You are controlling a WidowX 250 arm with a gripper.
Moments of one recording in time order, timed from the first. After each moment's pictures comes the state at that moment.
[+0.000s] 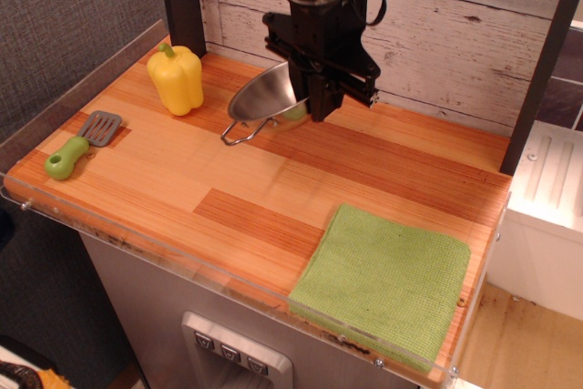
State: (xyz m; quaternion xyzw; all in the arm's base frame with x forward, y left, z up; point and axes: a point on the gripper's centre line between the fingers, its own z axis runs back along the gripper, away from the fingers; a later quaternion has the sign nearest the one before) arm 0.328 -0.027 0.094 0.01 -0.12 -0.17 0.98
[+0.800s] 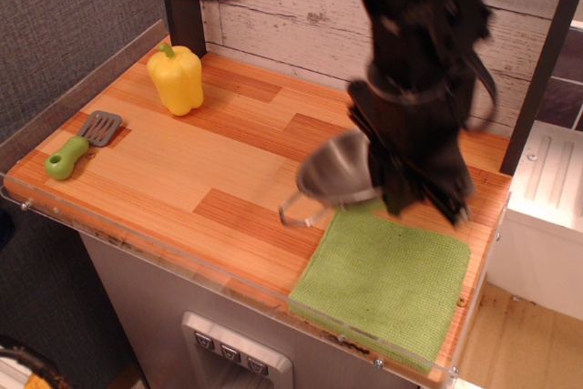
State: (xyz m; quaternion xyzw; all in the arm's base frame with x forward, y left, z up) arm 0.257 -0.121 0.086 0.00 -0.13 -0.31 0.94
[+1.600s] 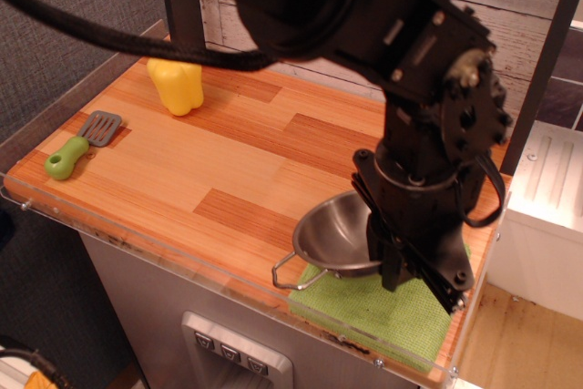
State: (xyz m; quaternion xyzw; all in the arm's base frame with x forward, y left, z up) arm 0.231 -0.127 0.059 0.01 -0.09 -0.33 0.94
